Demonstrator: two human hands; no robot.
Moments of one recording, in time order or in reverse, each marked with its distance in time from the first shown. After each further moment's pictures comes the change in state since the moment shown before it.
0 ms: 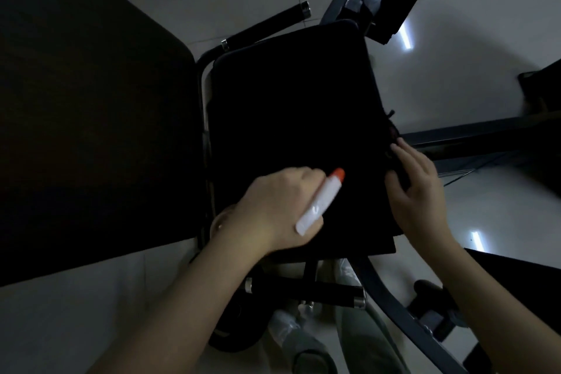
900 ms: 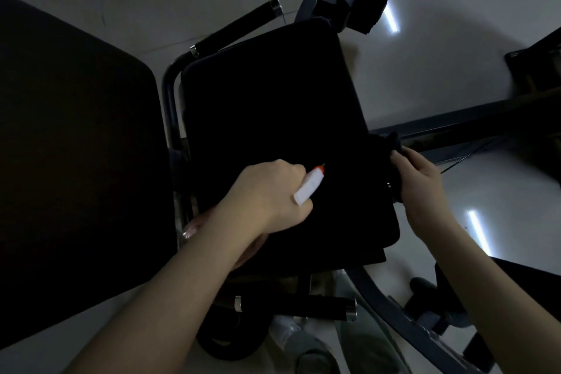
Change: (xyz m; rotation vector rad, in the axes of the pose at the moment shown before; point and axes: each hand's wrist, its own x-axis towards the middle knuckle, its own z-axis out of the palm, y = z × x) left_hand 0.056 -0.002 -0.013 0.078 -0.328 -0.082; right_hand 0.032 -0.001 -0.016 0.750 -0.046 0.667
